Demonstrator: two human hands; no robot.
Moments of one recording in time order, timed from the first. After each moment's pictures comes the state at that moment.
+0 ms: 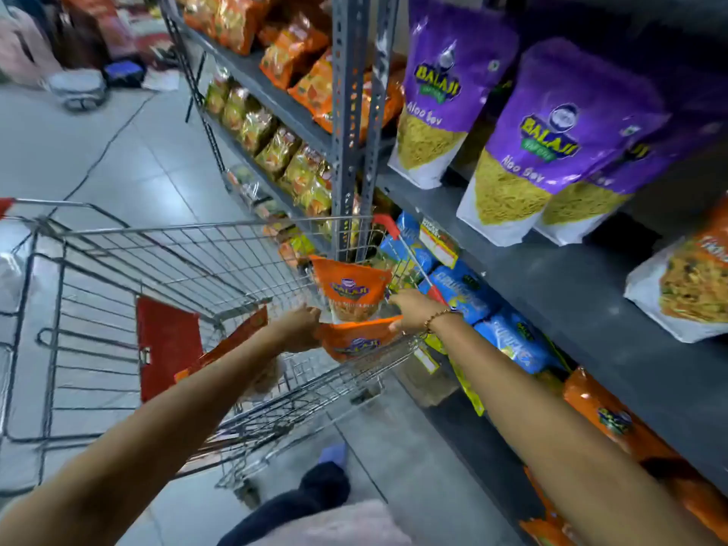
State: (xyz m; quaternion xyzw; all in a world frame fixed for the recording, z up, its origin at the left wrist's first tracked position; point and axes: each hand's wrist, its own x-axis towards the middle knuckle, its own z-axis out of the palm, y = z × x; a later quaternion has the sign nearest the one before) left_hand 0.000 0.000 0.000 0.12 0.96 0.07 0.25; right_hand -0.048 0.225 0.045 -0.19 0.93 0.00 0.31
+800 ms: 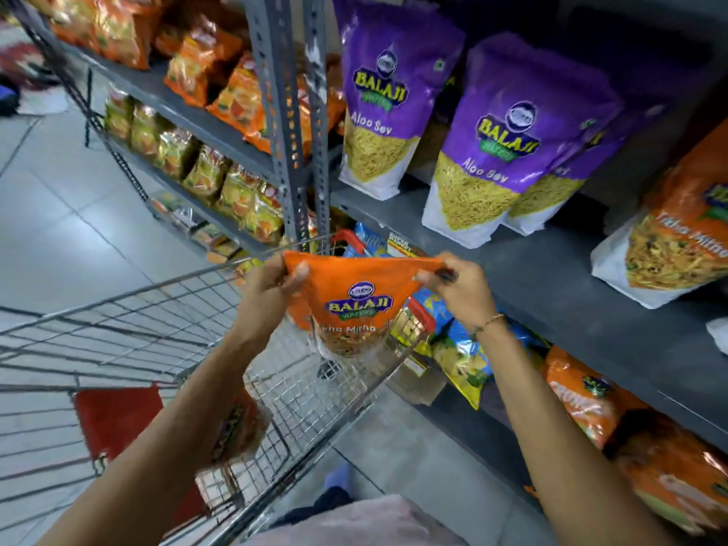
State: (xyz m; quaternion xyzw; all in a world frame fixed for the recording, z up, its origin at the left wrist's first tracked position) left_hand -0.059 0.008 0.116 0.06 0.72 0.69 0.04; right_hand -0.044 0.276 0.122 0.03 0.85 -0.52 -0.07
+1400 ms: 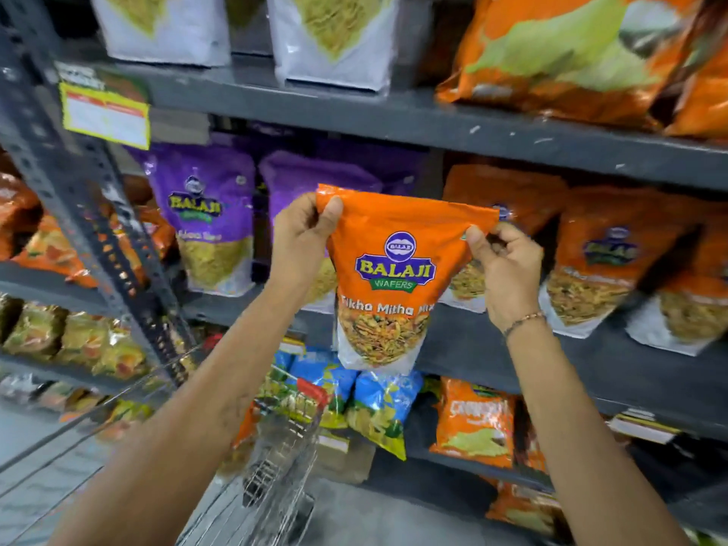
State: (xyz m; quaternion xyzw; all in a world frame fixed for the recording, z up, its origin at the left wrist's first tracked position) left_hand -0.095 0.246 0.263 0.29 0.60 0.74 0.00; right_hand 0.046 0.431 0.258 0.17 0.68 -0.57 -0.43
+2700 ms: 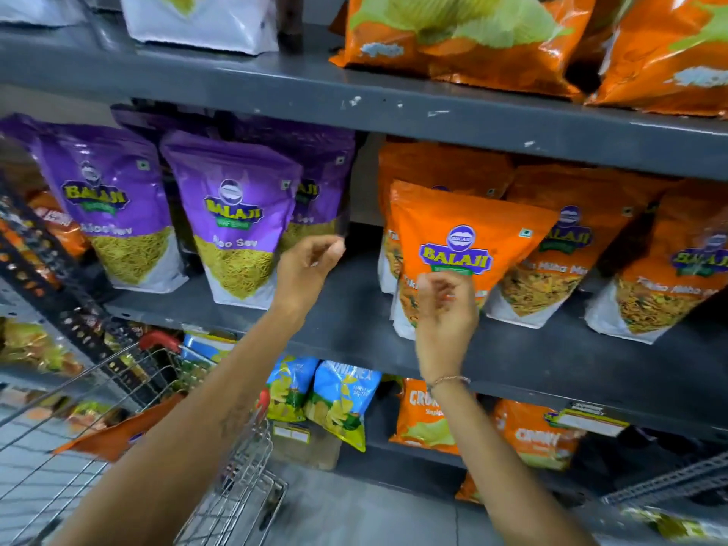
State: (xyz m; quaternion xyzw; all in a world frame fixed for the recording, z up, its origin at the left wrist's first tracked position) left_hand -0.071 0.350 0.187 0.25 0.70 0.67 0.07; right_hand 0.075 0.455 0.175 0.20 0.68 -0.45 -0.54
